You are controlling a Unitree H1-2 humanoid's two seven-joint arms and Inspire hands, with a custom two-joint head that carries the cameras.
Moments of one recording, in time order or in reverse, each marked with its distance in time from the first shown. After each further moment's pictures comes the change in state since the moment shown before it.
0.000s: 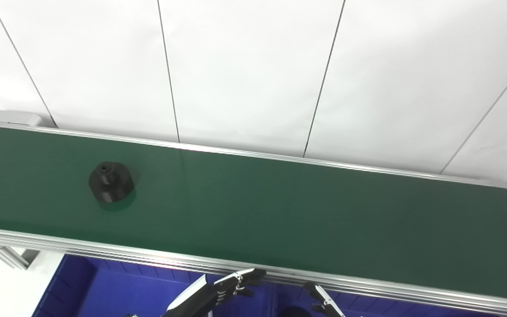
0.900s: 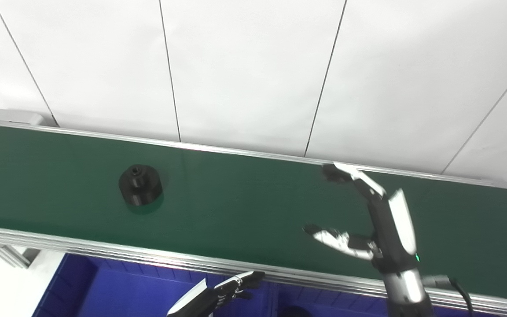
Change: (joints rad) left arm 0.005 0.005 -0.022 0.001 0.034 0.000 0.046; right arm -0.475 0.064 -0.093 -0.145 -0.162 0.034 -0.154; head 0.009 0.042
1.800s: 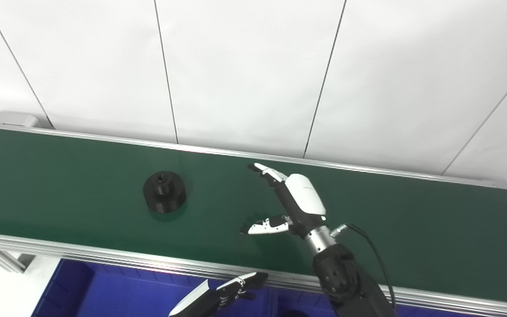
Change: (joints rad) left arm 0.008 0.017 -0.033 -0.031 -0.008 0.000 0.021; right arm -0.329 0.132 0.181 0.738 -0.248 0.075 -0.058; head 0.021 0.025
